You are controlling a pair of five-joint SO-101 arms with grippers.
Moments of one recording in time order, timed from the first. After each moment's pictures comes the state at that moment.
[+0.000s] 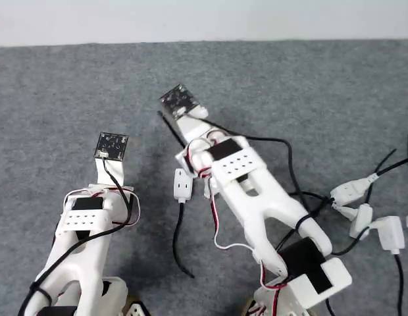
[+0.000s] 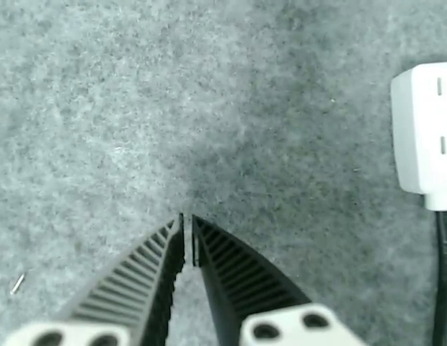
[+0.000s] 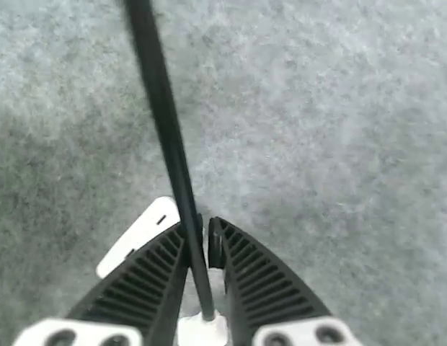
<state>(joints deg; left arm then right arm) -5.6 -28.4 67.8 40.7 -4.9 -28.9 1.0 19.8 45.5 10.7</state>
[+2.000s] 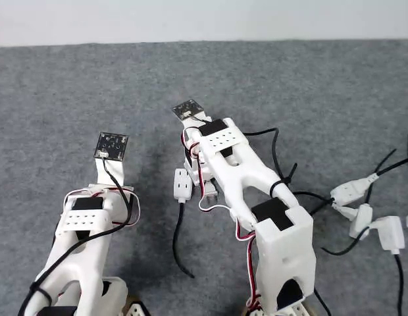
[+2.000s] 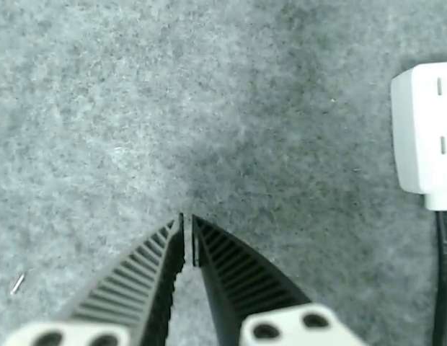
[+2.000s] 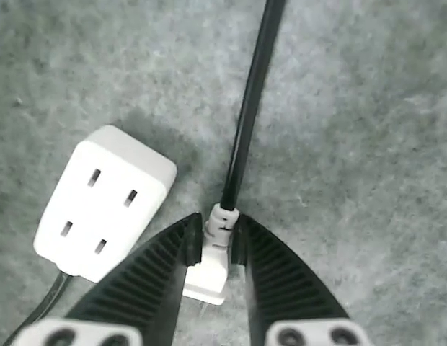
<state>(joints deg) -5.6 -28.4 67.8 40.7 -4.9 -27.3 27.3 -2.5 68.9 4.1</state>
